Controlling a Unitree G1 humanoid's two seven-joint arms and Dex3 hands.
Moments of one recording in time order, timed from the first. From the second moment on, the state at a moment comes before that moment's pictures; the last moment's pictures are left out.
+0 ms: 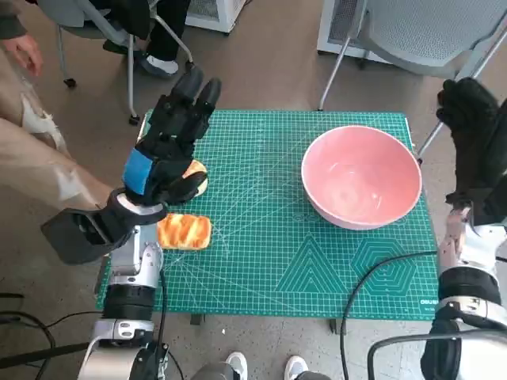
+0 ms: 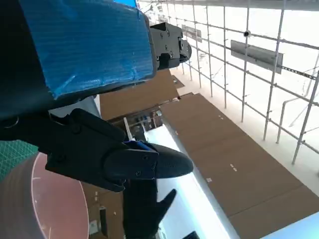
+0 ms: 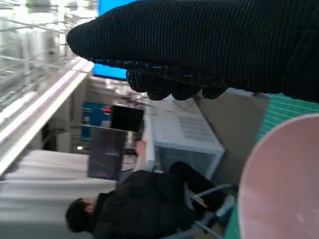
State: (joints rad) left arm -0.60 0.15 0.18 0.48 -0.41 -0.57 -0.69; right arm -0.91 -0.39 -0.33 1.24 0.17 -0.64 0.26
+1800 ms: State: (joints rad) left arm -0.54 0.19 0.19 0.39 -0.40 -0.56 -0.65; right arm -0.90 -0.39 -0.34 1.32 0.12 -0.42 0.23
